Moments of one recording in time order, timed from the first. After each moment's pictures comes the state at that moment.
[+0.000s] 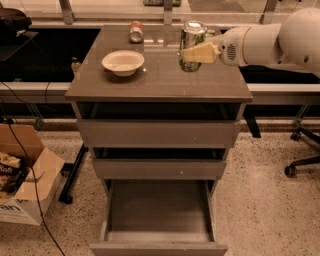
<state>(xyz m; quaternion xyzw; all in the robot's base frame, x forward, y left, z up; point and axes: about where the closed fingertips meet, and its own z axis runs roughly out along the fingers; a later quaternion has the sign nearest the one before) 0.701 -0.125 0.966 -0.30 0.76 0.20 0.54</state>
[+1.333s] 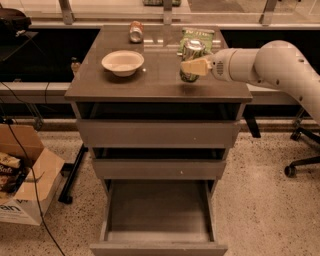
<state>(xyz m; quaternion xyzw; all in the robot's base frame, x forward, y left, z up) 0.750 -0.138 0.897 -0.22 0.79 0.20 0.54</state>
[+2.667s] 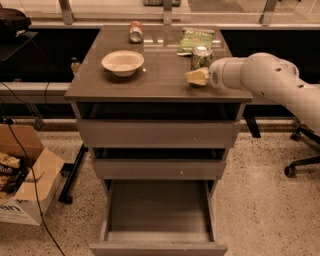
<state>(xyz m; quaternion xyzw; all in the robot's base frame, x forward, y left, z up) 0.764 -0.152 0.858 -0.22 0.82 0.11 0.53</state>
